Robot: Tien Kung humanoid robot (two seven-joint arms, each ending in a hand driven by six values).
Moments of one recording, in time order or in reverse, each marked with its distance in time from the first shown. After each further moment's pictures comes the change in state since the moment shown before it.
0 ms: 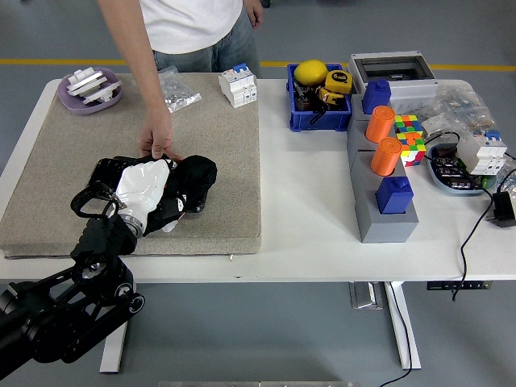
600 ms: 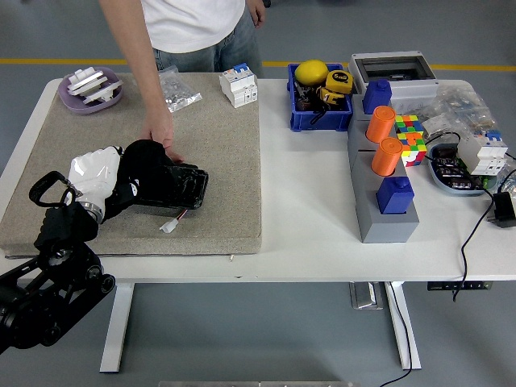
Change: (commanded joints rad) left arm 0.008 0.053 -0.134 0.079 0.025 0.003 0.004; right arm -0.003 0.000 0.008 0.000 -0.008 0.001 -0.001
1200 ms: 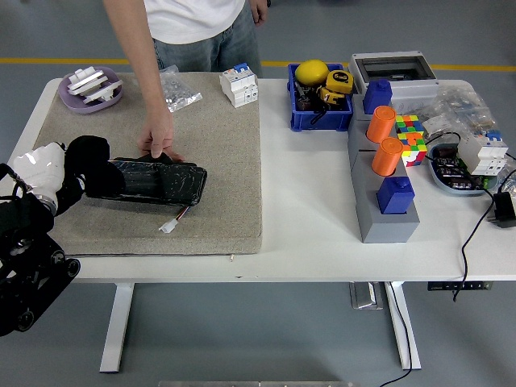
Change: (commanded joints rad) left arm 0.005 0.049 -0.149 0.105 0.024 -0.006 0.007; right arm -0.007 -0.003 0.014 0.005 -0.018 0.001 -0.005
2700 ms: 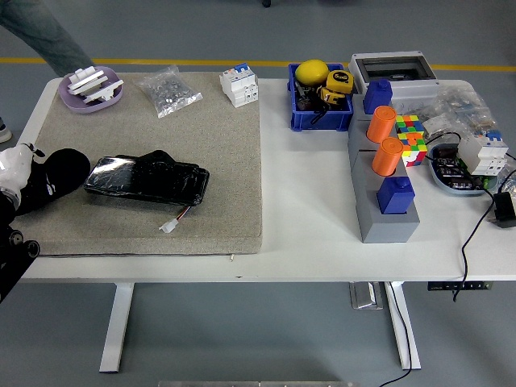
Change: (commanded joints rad) left arm -0.053 0.072 -0.032 0.169 -0.124 -0.119 -0.179; right arm 0.009 0.004 0.010 0.004 -0.019 -0.006 -0.007
